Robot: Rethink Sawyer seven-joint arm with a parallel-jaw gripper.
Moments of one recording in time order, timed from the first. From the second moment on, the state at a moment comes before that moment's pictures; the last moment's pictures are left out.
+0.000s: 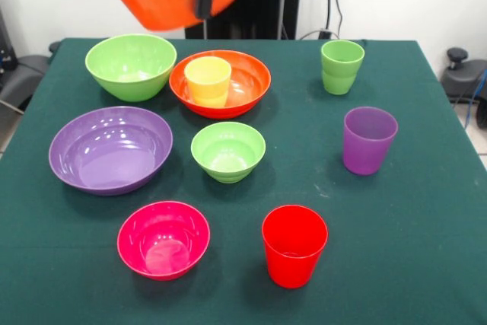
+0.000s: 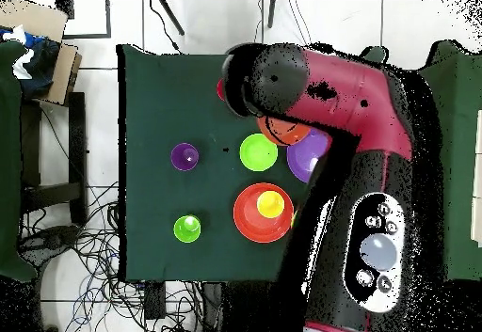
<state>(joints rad) -0.19 -0.71 -0.15 1.19 0.02 0.95 2.52</state>
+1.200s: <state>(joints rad) -0.22 -0.84 -0.10 1.32 -0.02 0.93 2.52</state>
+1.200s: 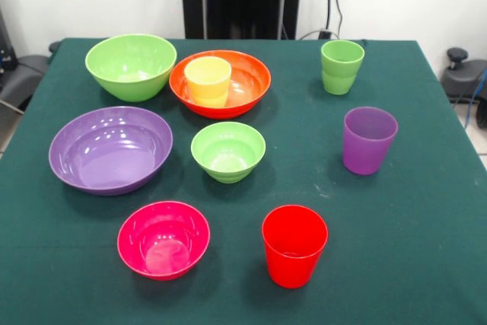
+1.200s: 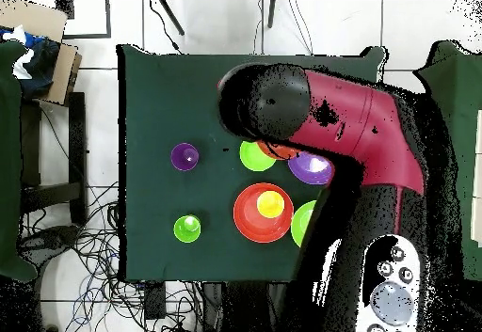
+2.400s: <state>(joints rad) -0.19 -0.83 -0.09 1.57 -0.10 0.65 2.52</state>
